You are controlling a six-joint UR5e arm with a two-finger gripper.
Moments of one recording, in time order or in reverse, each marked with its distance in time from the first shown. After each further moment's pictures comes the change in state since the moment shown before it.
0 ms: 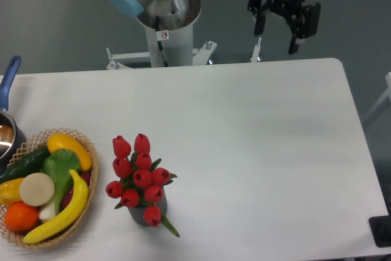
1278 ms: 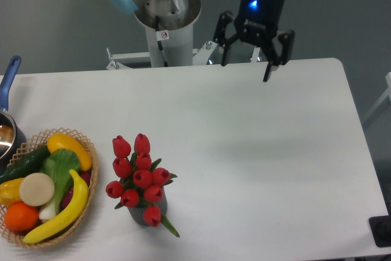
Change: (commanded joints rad) arm -0.198 -0.070 -0.064 0.169 -0.095 -0.554
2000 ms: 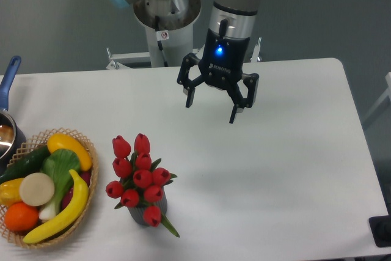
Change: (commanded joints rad) arm -0.108 -0.080 -0.005 0.199 -0.067 -0.224
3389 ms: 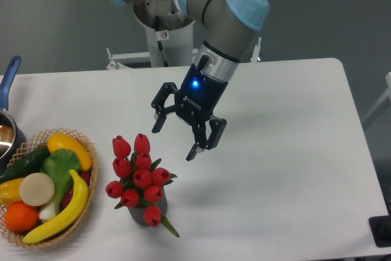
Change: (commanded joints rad) arm -0.017 -0.141 -0.031 0.089 -0.255 0.337
